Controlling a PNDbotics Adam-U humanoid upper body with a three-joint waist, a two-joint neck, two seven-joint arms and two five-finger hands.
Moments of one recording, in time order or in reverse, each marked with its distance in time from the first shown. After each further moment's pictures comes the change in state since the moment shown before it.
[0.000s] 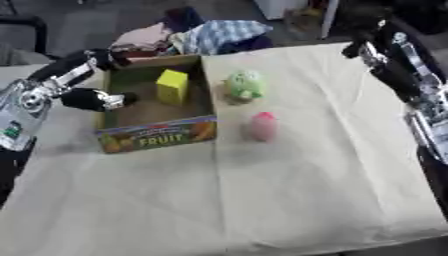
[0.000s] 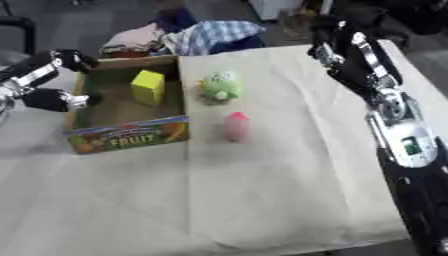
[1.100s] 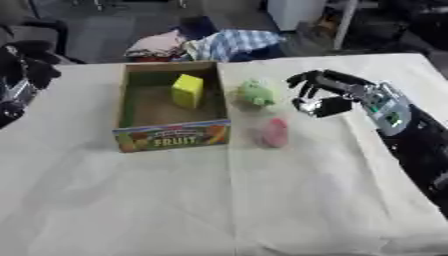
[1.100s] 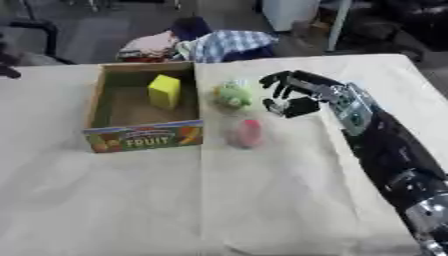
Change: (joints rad) left arm 0.419 0.000 0.157 -0.532 0.440 0.229 0.208; right arm -0.227 0.083 0.097 0.653 0.543 -0.269 0.212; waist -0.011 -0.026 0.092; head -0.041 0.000
